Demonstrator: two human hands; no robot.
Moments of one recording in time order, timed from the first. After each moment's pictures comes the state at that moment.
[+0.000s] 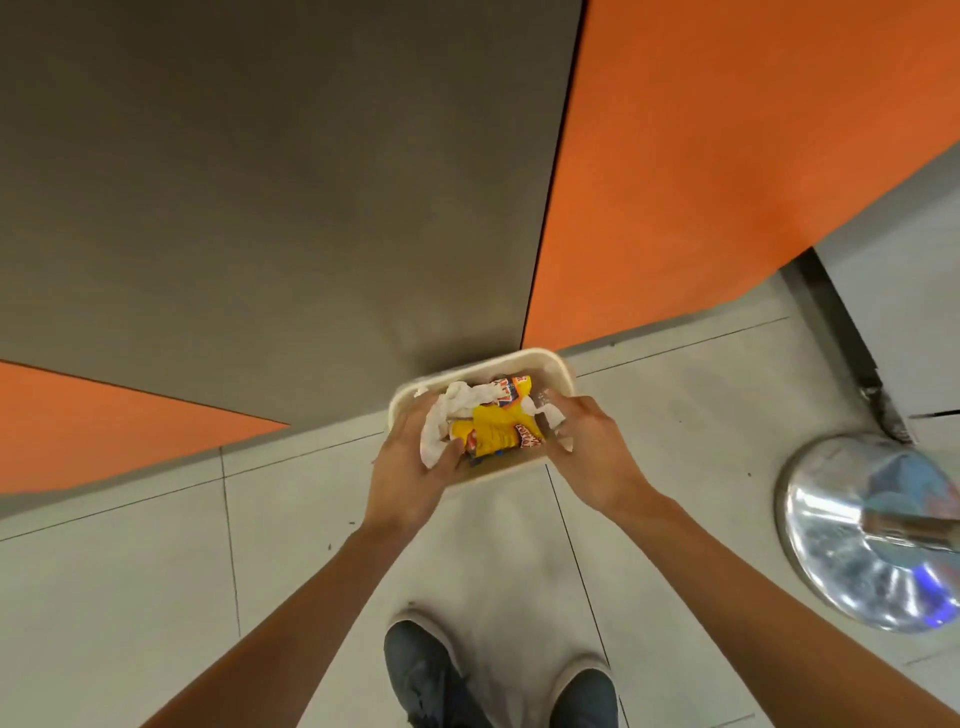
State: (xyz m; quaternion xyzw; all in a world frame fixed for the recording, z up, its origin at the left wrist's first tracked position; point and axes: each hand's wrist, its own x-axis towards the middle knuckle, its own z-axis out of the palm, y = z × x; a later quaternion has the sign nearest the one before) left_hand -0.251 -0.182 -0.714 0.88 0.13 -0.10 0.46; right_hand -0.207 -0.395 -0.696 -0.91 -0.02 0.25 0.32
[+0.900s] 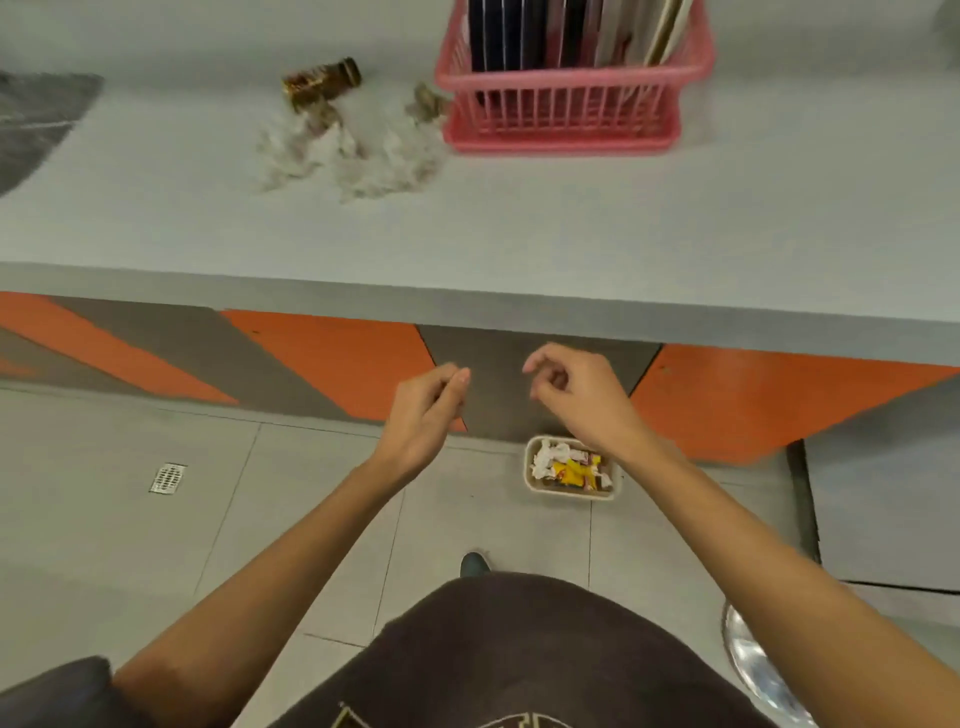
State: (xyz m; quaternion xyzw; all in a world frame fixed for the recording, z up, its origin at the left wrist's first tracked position) left_hand -0.358 -0.110 -0.123 0.83 0.17 0.07 0.52; right_hand -0.245 -0.283 -0.125 -0.83 -0.26 0.22 0.44
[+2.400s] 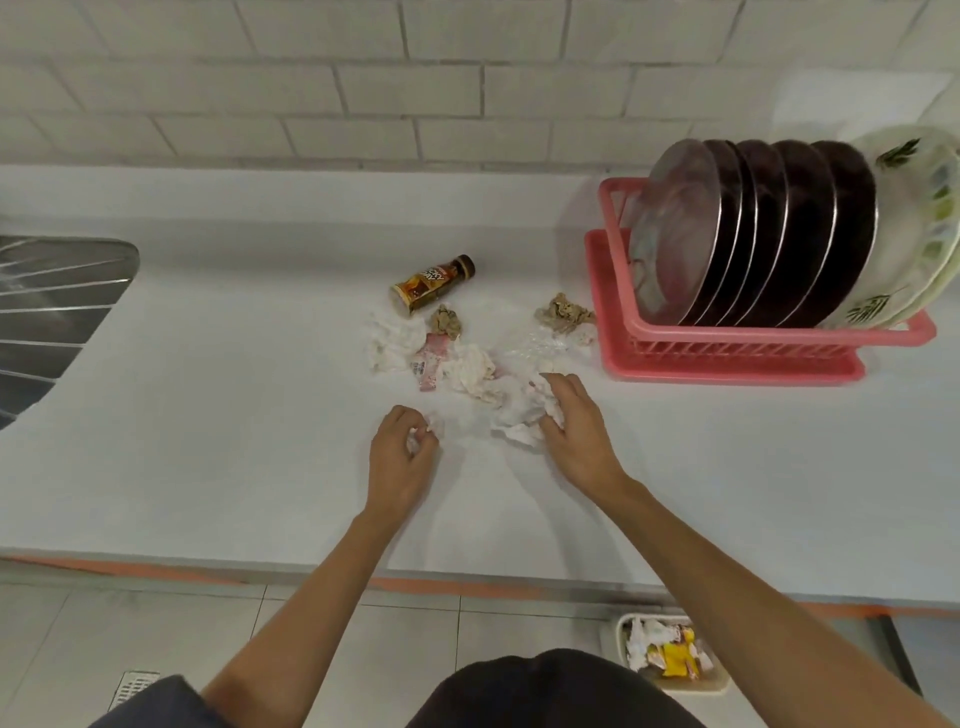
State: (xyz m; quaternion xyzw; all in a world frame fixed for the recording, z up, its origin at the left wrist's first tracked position) left_hand -0.180 0.297 -0.148 0.85 0.20 0.20 0.45; right_hand -0.073 0.094 -0.116 -0.86 -0.25 0.05 0.44
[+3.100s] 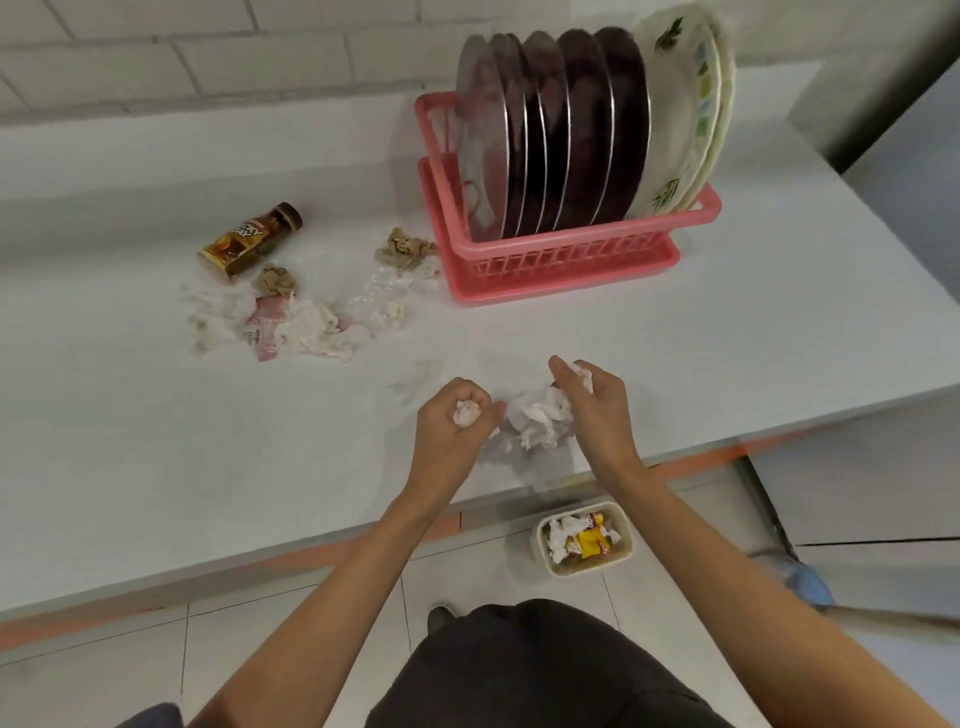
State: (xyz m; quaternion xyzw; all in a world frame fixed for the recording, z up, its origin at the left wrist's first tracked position) left_hand -0.165 0.102 -0.103 0.73 0.07 0.03 0.68; right_hand -0.127 -0.059 -0.081 -0.75 0.06 0.05 0.66
